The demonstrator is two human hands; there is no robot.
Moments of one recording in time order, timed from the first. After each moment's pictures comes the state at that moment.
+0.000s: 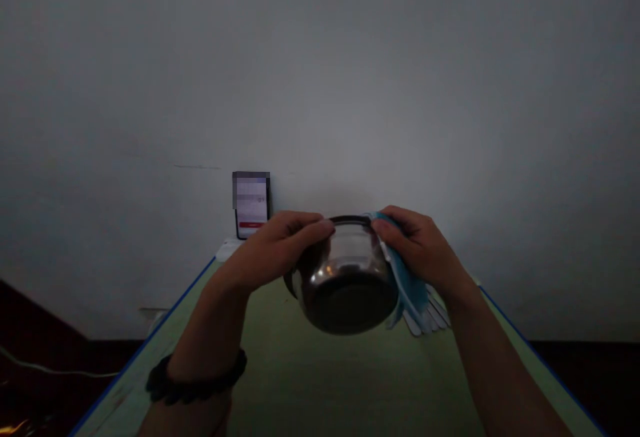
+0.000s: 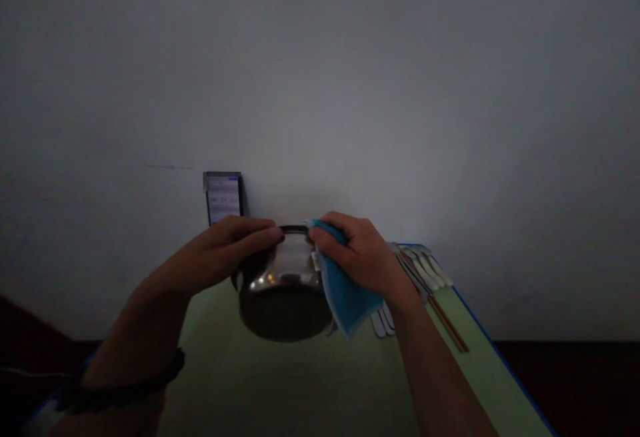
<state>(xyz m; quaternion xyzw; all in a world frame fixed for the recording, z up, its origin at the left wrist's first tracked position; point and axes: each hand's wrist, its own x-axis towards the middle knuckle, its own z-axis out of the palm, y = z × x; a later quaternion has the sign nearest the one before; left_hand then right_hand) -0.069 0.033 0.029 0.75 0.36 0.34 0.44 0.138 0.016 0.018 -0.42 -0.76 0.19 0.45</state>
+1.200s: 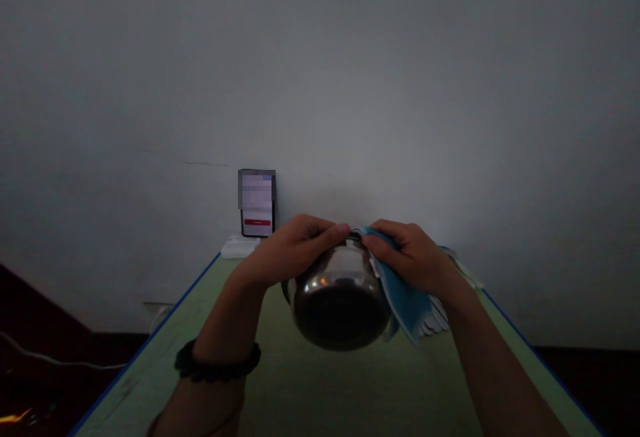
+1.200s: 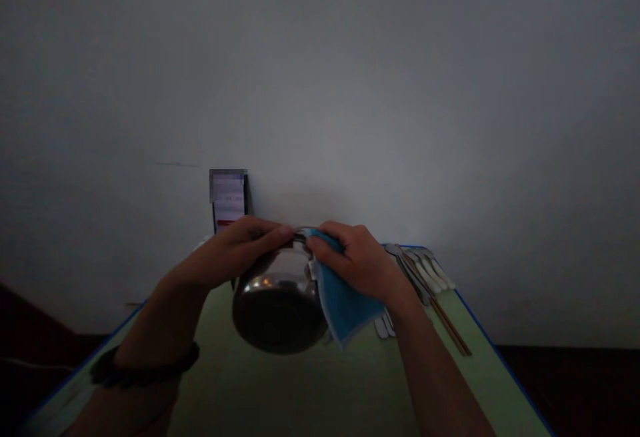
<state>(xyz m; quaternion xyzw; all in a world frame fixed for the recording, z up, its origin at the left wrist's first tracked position) -0.066 0.033 0.029 0.78 0.34 0.29 0.45 0.136 0.013 0.019 -0.42 -0.82 0.17 0.35</state>
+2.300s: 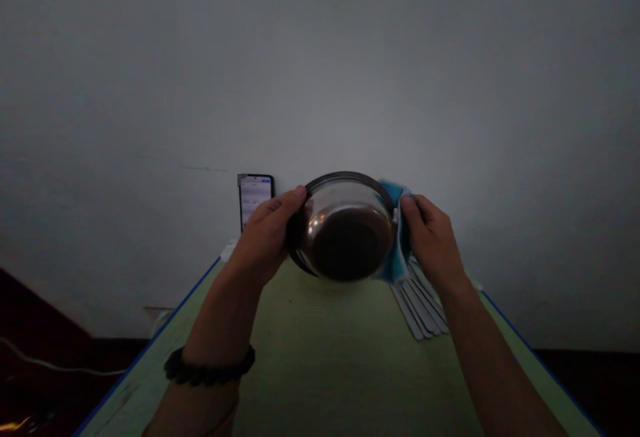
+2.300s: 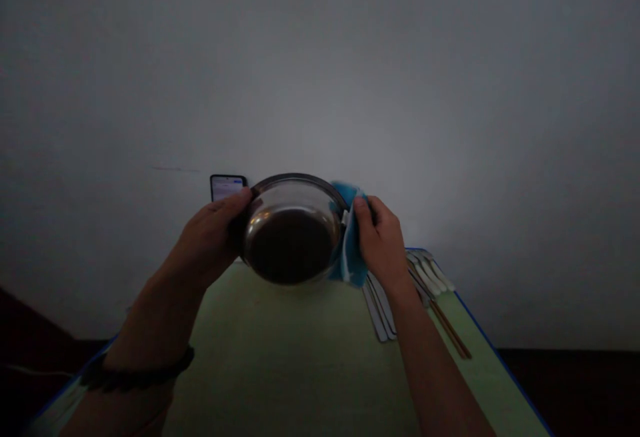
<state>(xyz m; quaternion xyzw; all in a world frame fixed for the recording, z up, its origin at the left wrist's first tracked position) -0.067 0.046 0.025 0.49 0.32 0.60 0.55 0.146 0.032 0.008 -0.51 -0.63 0.07 0.58</state>
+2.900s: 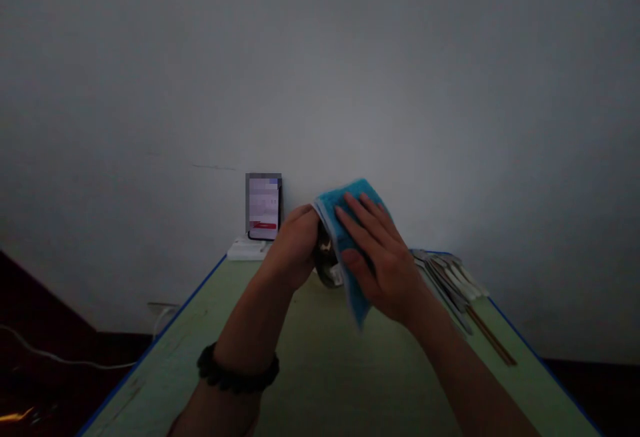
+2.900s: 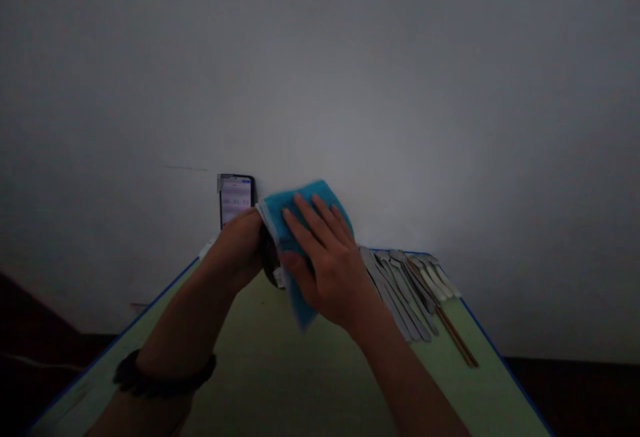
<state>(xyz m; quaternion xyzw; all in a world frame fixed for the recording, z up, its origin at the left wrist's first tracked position) -0.038 0.037 0.024 0.45 0.30 0.59 0.60 0.095 0.009 -0.001 -0.35 -0.82 -0.13 0.42</state>
